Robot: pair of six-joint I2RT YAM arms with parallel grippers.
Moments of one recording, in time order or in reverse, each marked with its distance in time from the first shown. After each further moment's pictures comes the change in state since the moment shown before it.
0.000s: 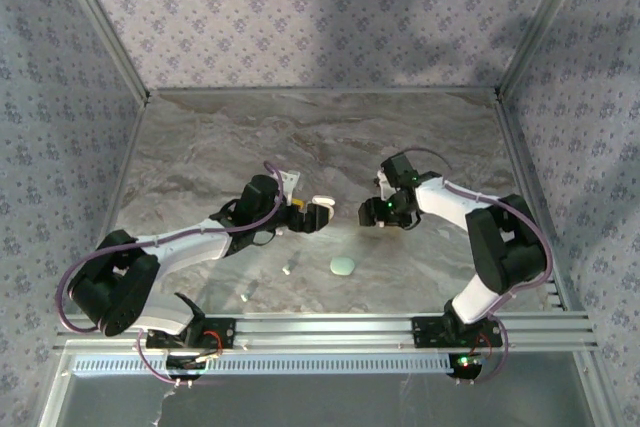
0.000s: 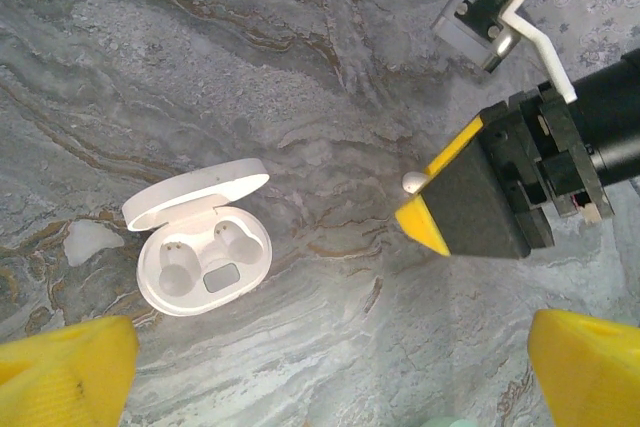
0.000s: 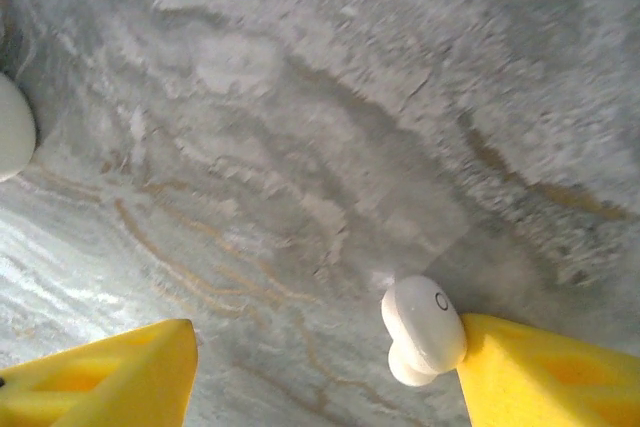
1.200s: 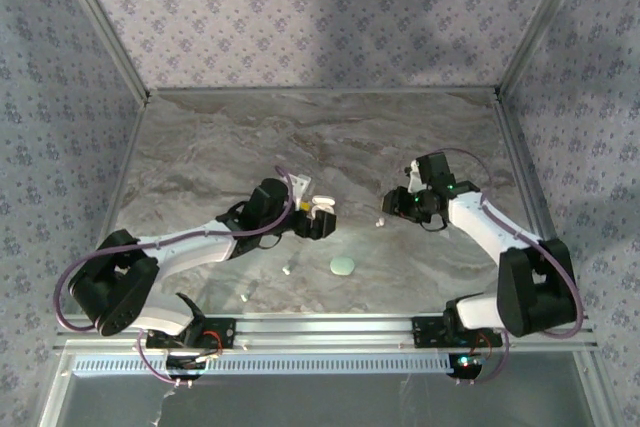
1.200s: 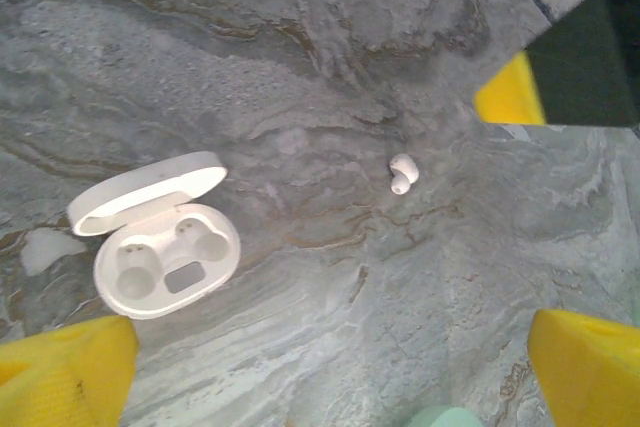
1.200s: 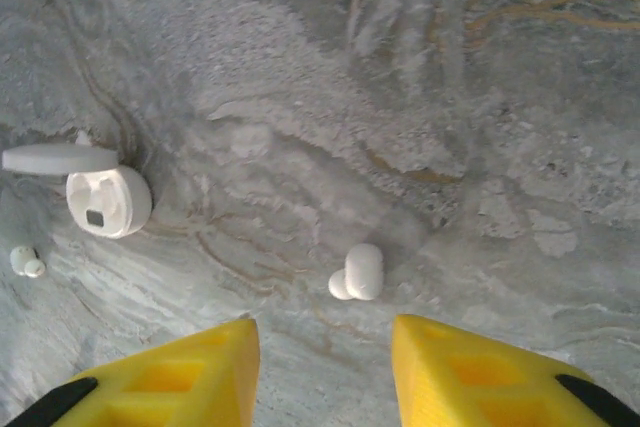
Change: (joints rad) left arm -0.083 0.002 0.036 -0.047 -0.067 0.061; right arm -0.183 -0.248 -0.105 0.039 -0.098 0.116
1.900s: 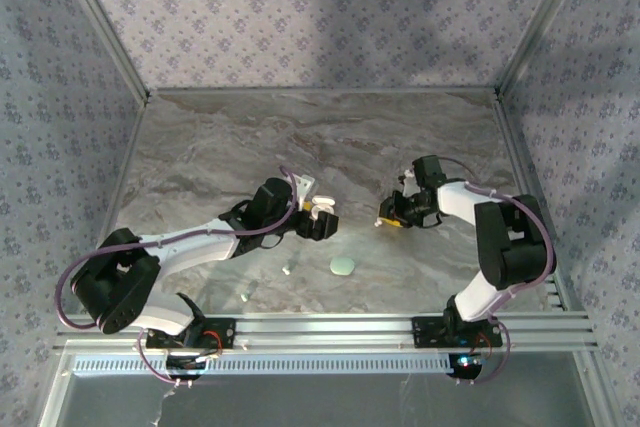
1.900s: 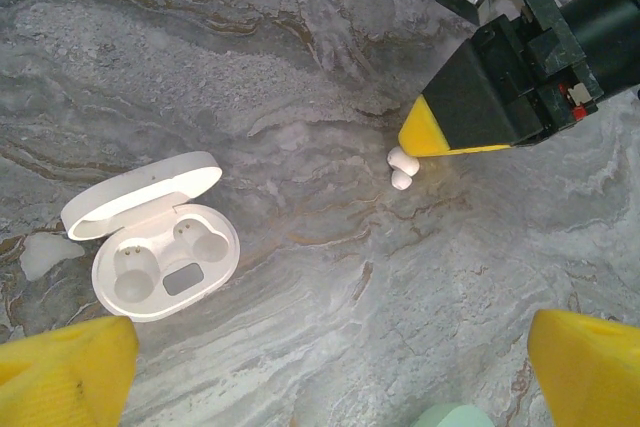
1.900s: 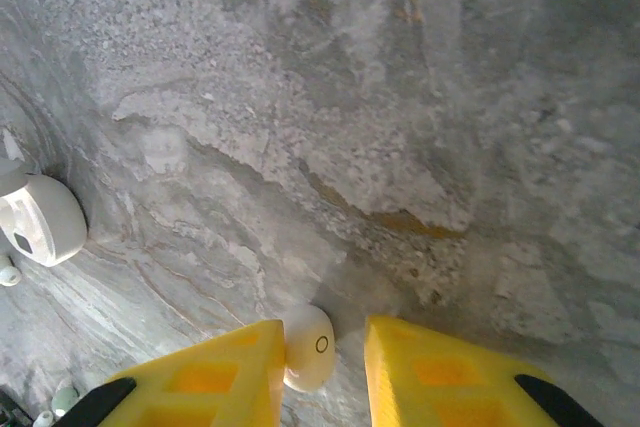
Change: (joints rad) left arm -0.011 0.013 0.019 -0.031 -0.016 0.026; right arm -0.036 0.262 0.007 0.118 -0.150 0.002
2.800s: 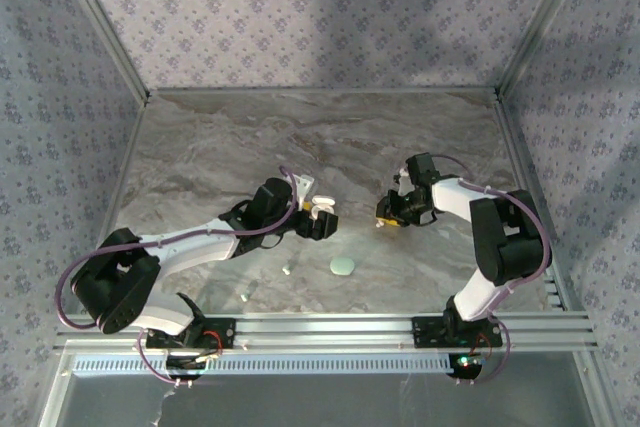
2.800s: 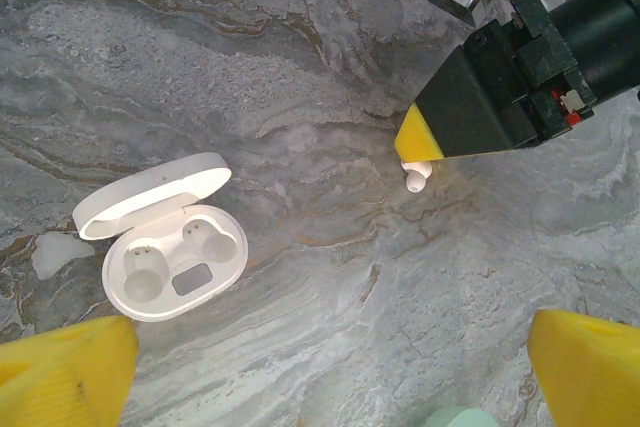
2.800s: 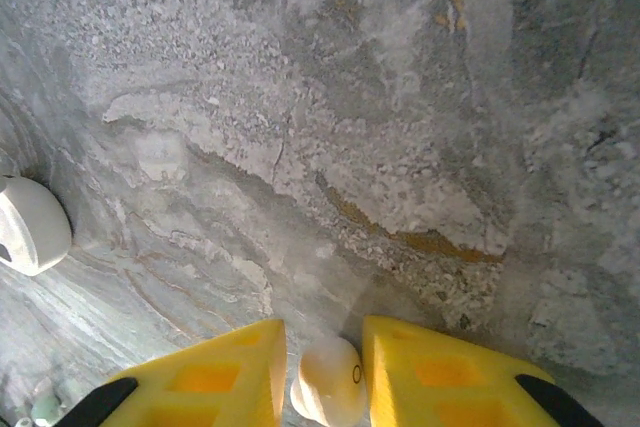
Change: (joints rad) left arm 0.000 0.000 0.000 -0.002 -0.014 0.000; right arm 0.040 0.031 0.043 -0.037 0.046 -0.001
